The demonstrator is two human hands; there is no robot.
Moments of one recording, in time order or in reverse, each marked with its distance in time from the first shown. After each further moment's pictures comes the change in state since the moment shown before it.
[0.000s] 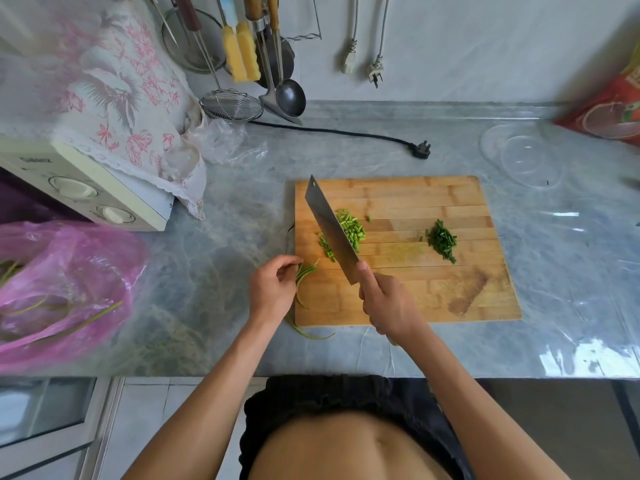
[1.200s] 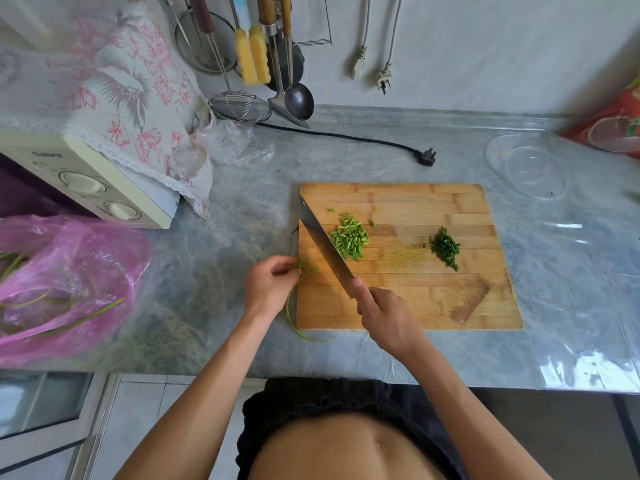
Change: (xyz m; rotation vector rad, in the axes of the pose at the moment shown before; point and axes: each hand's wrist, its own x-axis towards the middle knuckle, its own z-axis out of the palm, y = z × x) left_hand 0.009 0.005 -0.009 -0.085 -0.041 -0.207; right_hand -0.008 0.008 0.007 -0.133 -0.006 -0.041
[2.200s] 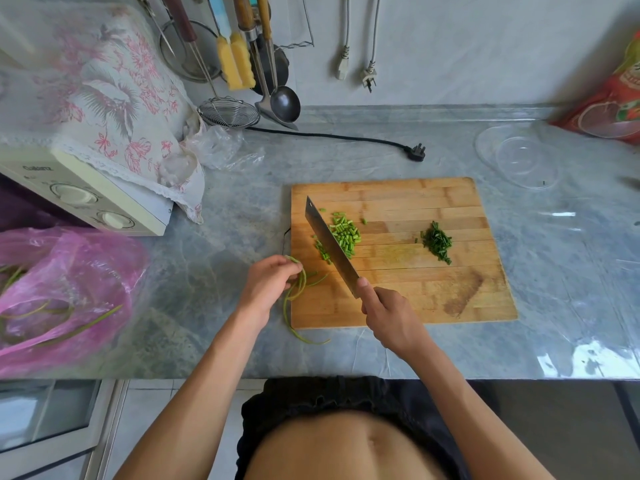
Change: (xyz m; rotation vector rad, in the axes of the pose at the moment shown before) left_hand -0.006 0.027 0.001 -0.192 -0.133 -0.255; right_hand -0.003 0.018 -0.009 0.064 0.021 0.050
